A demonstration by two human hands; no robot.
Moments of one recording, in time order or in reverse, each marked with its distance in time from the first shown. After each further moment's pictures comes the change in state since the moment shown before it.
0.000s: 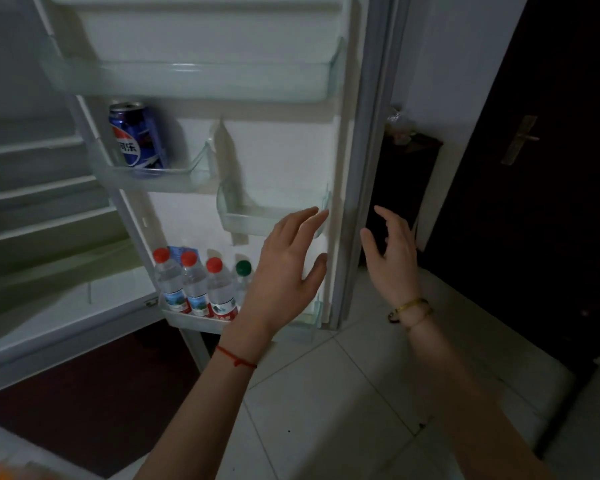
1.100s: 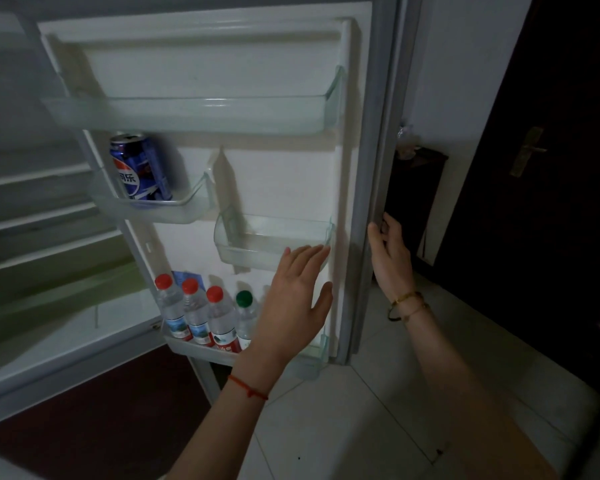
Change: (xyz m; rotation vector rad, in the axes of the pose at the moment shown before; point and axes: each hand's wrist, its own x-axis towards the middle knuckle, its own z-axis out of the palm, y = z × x) left_hand 0.001 -0.019 0.022 0.052 -0.070 -0.055; right_hand 0.046 0.006 0.025 0.275 -0.037 0.248
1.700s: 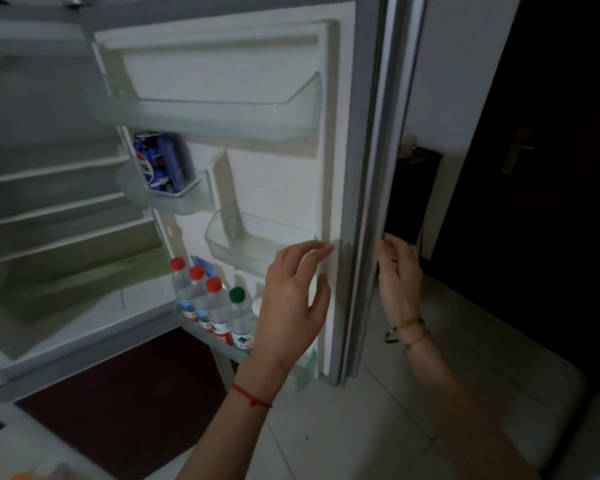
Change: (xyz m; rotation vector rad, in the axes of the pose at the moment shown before) left_hand -0.084 0.035 -0.068 -0.065 0.212 0.027; right_hand -0.128 -0.029 0.004 -0.027 0.211 -0.073
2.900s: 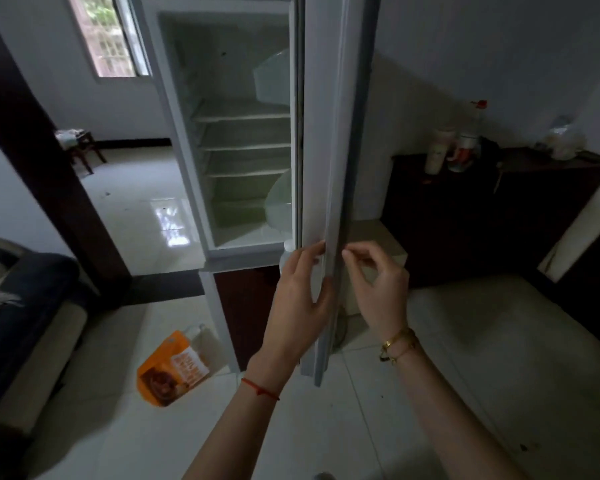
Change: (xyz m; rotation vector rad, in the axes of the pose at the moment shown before) left_hand -0.204 -0.035 -0.251 0.024 0.128 -0.394; right_hand -0.290 -0.148 0.133 0.174 -0.429 -0.435
